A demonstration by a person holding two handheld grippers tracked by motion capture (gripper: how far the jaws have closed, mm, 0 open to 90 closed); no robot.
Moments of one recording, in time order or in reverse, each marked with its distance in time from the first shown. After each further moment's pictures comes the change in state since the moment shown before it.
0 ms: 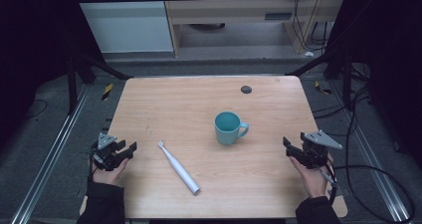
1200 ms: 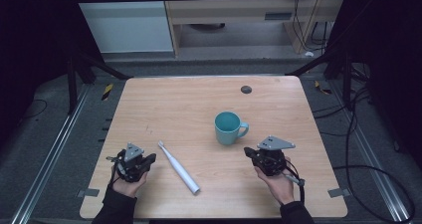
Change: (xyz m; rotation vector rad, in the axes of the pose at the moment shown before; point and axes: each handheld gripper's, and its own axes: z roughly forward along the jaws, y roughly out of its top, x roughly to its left) left arm -0.070 -0.015 0.001 0.091 -0.169 0.162; right arm 0.110 0.011 0.012 0.116 0.380 -0.175
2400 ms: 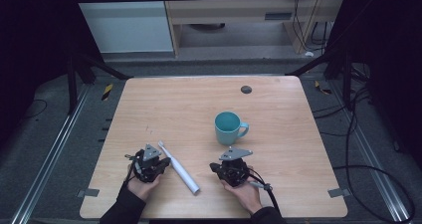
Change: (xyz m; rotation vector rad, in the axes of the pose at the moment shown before) left arm -0.025 0.004 0.027 0.070 -0.079 0.061; right arm 0.073 -0.006 0.062 0.094 0.193 -0.021
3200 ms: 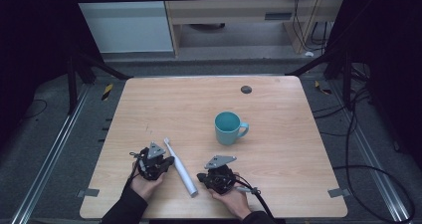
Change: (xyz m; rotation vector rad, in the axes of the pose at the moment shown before) left arm -0.004 0.006 0.011 0.007 -0.026 0.022; right arm 0.027 -0.008 0.029 0.057 0.095 -0.019
